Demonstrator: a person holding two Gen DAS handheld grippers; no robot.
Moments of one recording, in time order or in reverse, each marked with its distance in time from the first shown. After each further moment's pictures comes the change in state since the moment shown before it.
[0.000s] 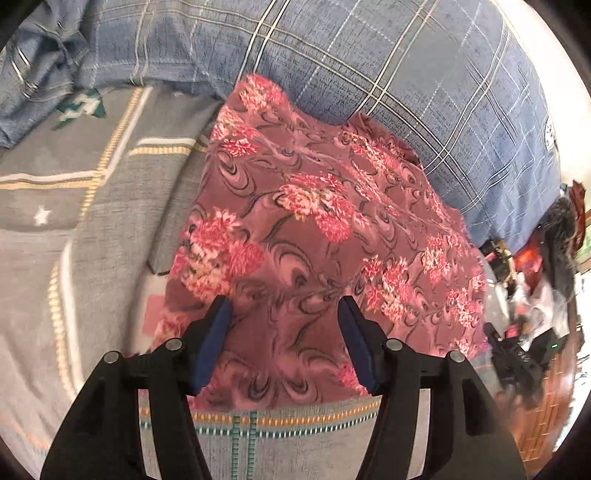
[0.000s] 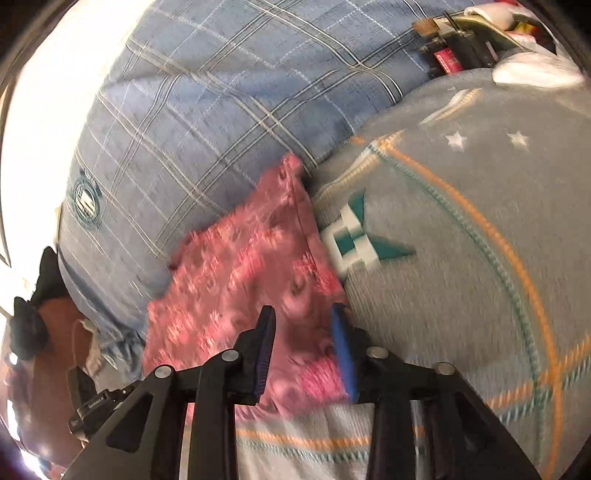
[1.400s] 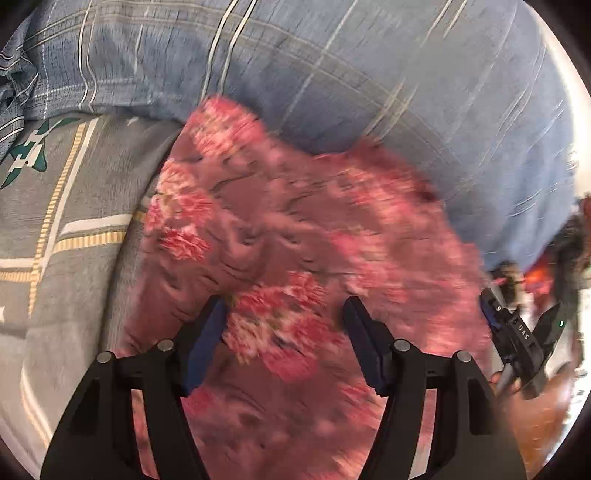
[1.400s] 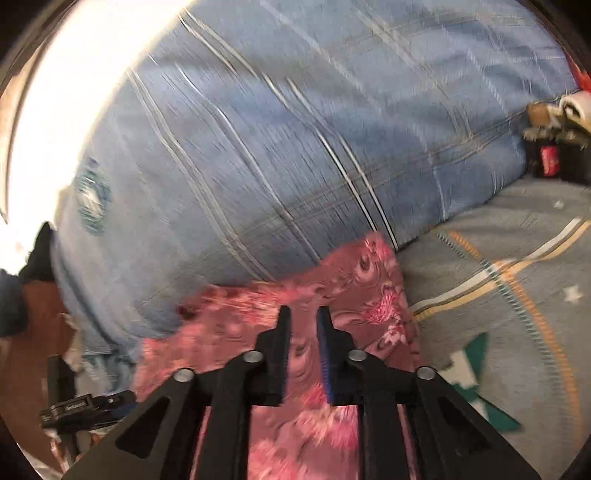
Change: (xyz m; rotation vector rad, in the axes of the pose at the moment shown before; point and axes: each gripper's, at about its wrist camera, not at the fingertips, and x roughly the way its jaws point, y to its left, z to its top) left arm 0.069 -0.028 0.064 0.009 0.017 0.012; right arm 0.093 0.054 0.078 -0.134 -0.040 -0.079
